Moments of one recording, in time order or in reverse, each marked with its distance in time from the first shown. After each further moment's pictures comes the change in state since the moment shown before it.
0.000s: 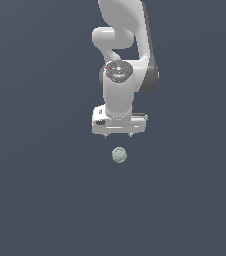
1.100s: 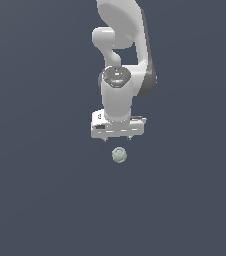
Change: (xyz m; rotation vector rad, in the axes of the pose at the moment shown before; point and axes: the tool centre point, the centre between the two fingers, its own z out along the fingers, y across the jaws) arm 0.009 0.004 0.011 0.004 0.018 -0.048
